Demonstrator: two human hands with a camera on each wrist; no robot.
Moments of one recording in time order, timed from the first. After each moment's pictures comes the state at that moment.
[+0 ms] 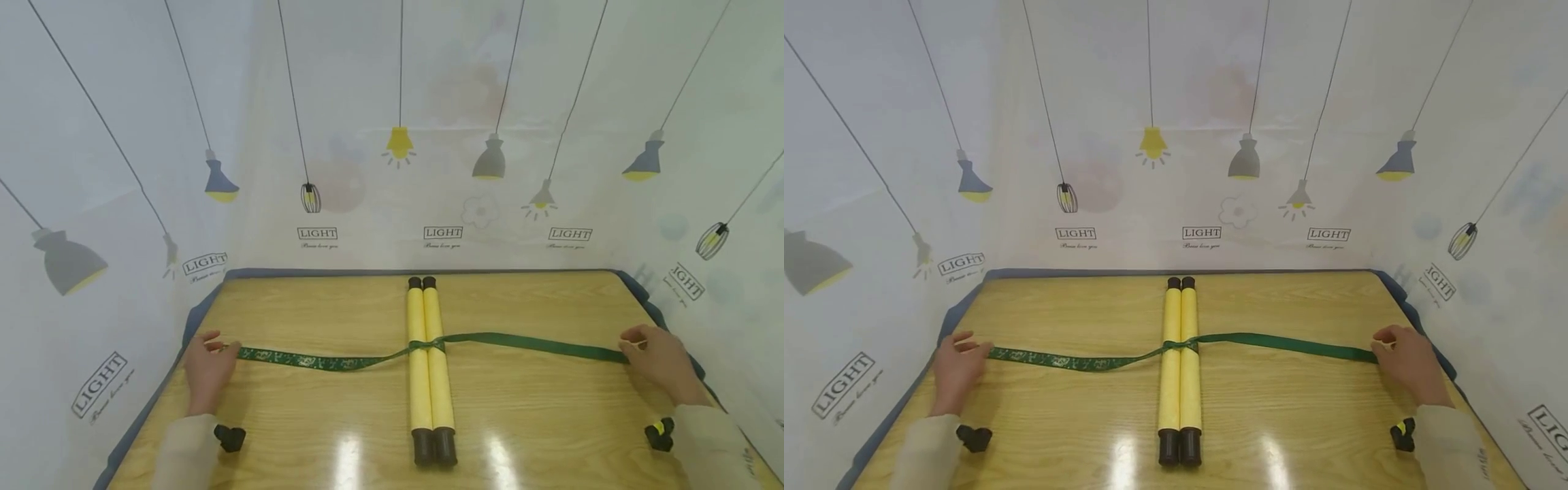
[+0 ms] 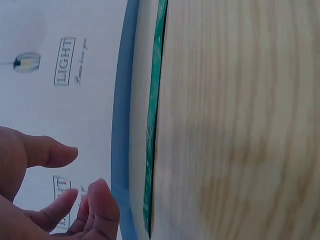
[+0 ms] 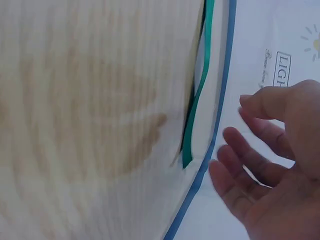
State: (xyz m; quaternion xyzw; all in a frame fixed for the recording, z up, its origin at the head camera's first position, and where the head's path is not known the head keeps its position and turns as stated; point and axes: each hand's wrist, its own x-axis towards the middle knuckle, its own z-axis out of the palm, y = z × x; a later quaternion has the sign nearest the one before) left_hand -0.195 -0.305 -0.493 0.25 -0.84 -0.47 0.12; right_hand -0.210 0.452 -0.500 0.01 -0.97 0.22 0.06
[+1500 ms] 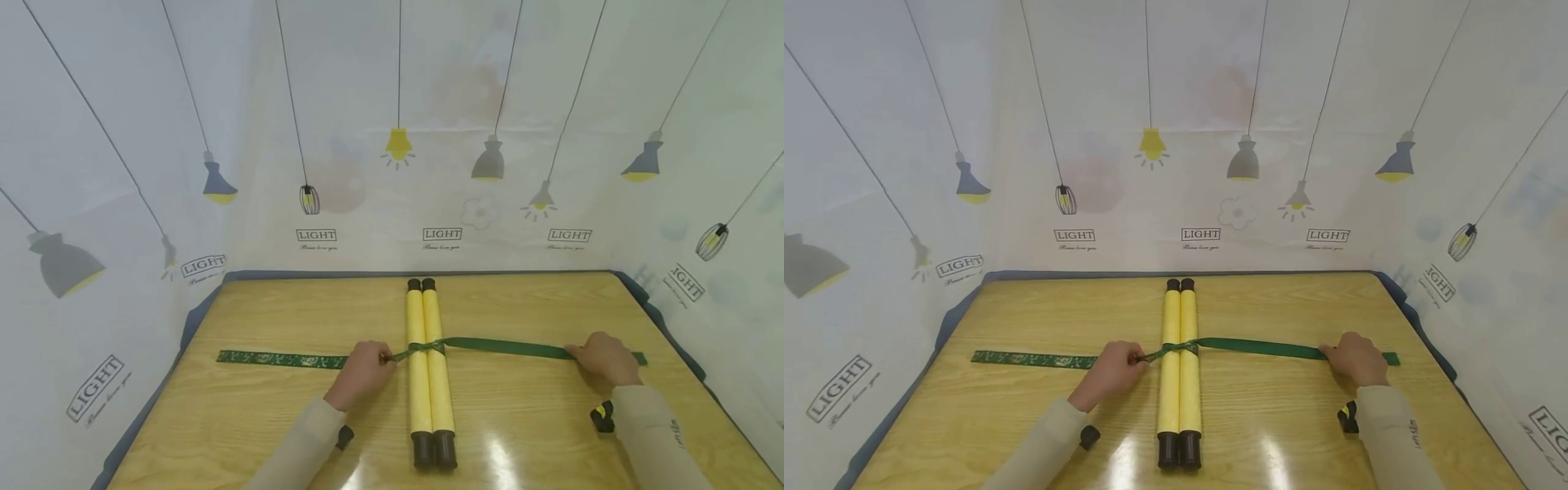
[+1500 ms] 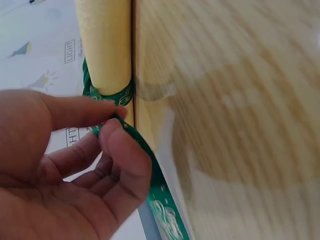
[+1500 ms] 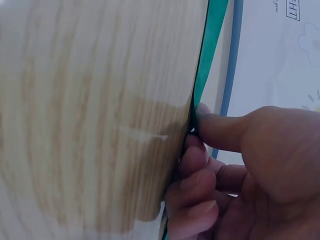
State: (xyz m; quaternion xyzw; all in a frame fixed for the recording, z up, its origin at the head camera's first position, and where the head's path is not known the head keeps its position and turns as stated) left_hand -0.212 -0.082 -0.501 -0.14 -0.92 -0.37 -0.04; right_hand -0.232 0.378 -0.496 -0.05 -0.97 0.18 -0.13
